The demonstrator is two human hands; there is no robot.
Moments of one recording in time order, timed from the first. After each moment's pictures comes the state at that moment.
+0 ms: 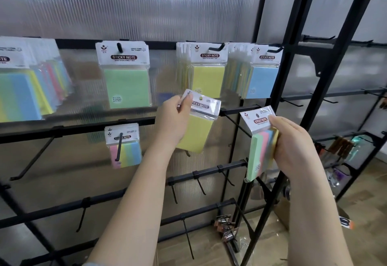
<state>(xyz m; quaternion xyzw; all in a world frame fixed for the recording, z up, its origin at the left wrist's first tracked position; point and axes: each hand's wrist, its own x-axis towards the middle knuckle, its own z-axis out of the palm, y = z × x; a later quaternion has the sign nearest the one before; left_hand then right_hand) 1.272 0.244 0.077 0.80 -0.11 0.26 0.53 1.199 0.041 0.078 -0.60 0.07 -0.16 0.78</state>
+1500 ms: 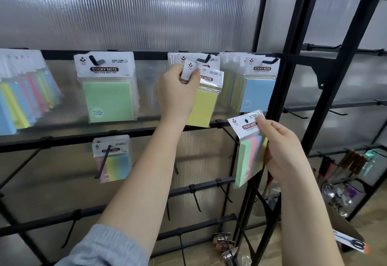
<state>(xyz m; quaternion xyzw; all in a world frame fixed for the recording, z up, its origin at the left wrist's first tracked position) 1.333 0.198 0.126 0.71 -0.13 0.42 0.55 1.237 0.024 0.082 -0.62 0.04 -0.14 0.77</state>
